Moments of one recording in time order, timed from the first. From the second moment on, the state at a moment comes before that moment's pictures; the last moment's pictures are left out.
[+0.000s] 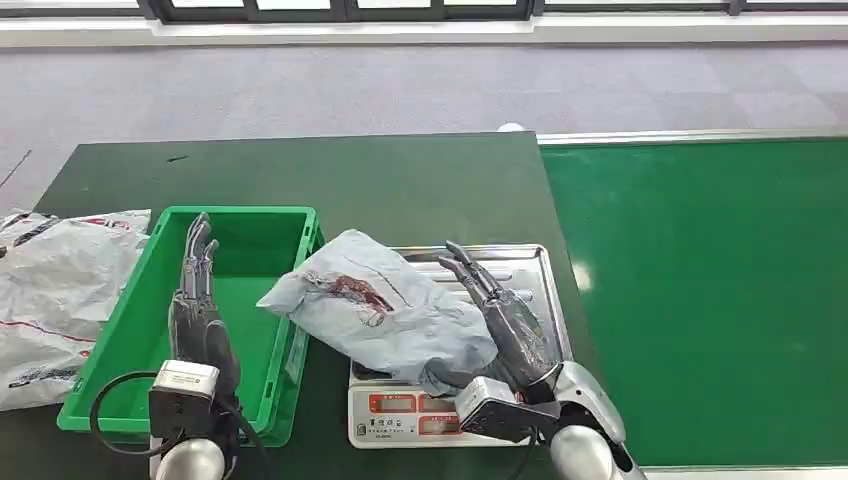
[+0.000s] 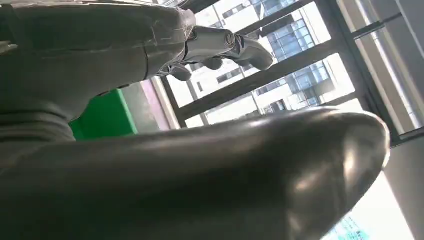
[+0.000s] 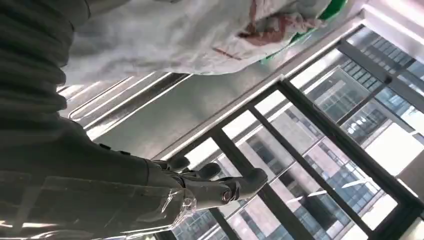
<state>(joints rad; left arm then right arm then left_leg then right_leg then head) 0.07 -0.08 -0.24 -1.88 -0.39 0.32 -0.44 -0.09 -0.01 0.47 -1.68 0.62 -0.07 -0.34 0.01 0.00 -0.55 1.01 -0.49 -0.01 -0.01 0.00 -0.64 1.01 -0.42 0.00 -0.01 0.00</state>
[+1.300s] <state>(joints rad) -0.32 0.29 -0.65 -1.53 -0.94 -0.30 -0.41 0.02 -0.08 0.25 -1.87 0.26 0.06 -0.53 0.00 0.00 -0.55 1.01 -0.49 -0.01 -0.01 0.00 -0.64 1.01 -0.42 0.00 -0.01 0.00</state>
